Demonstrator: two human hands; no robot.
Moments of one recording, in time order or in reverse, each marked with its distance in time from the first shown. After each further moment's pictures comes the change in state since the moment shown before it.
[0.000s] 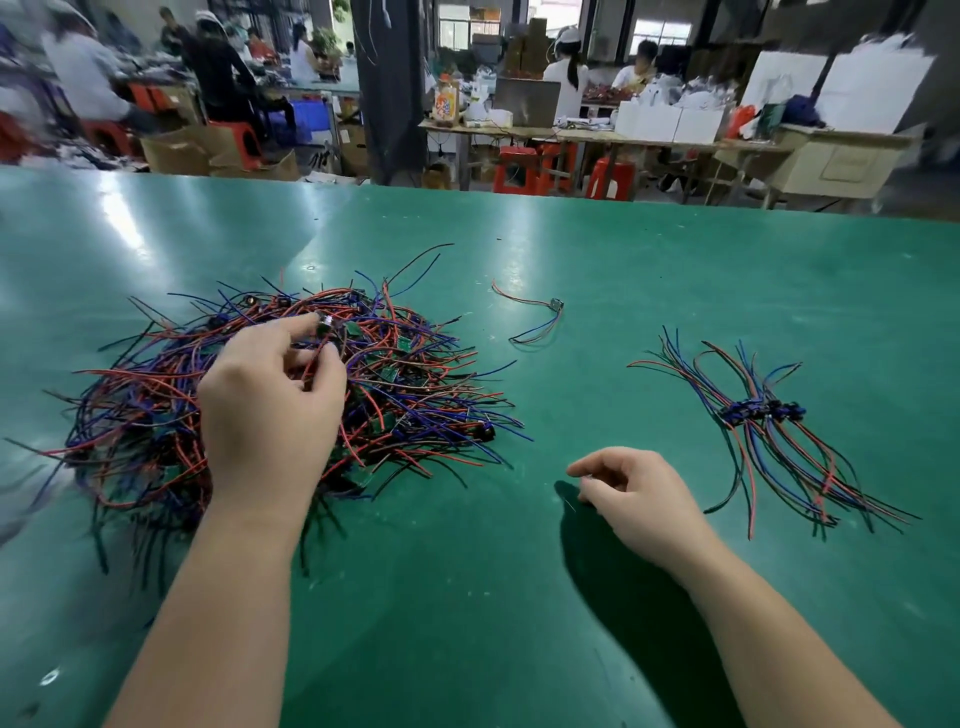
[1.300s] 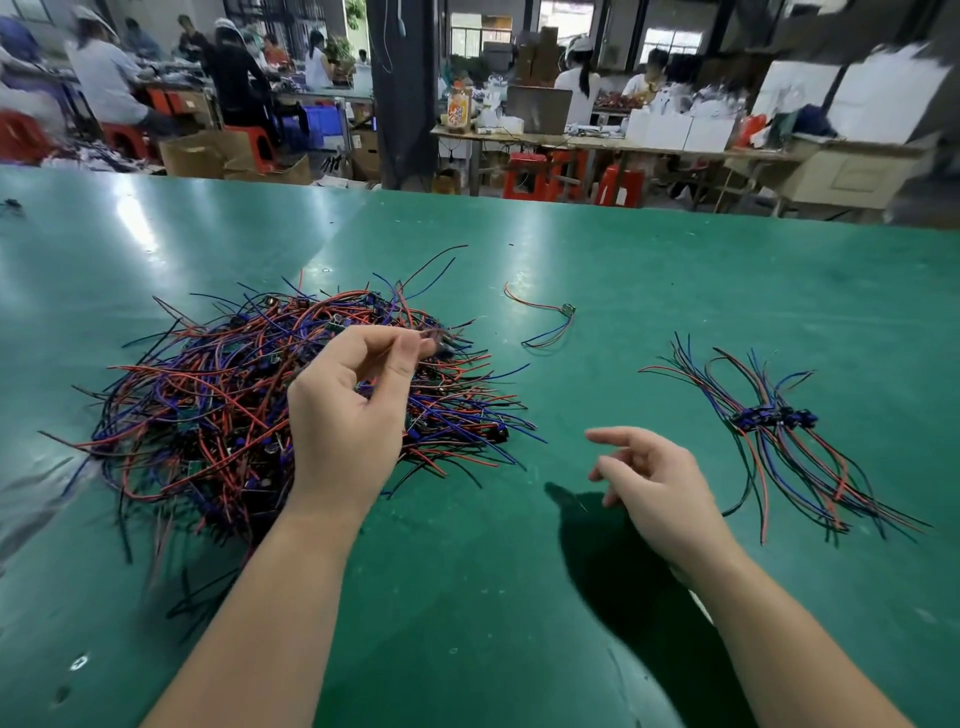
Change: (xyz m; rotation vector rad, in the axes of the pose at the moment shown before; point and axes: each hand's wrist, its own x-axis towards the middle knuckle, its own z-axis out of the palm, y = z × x) left_hand -0.017 0.021 0.015 -0.638 -0.097 0.015; right_hand -0.004 -0.009 0.002 0.340 0.119 -0.081
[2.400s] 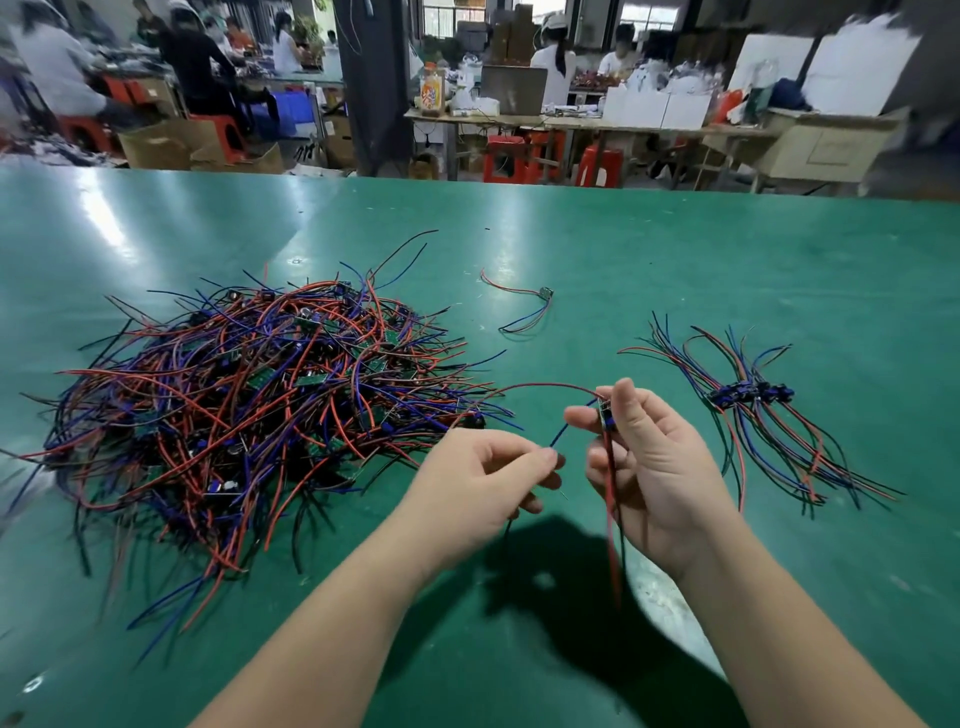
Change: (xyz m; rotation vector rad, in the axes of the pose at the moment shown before) left_hand -0.052 0.032 0.050 -0.196 -0.755 -0.601; right_hand -0.014 -0.040 -0.002 0.874 -0.052 0.162
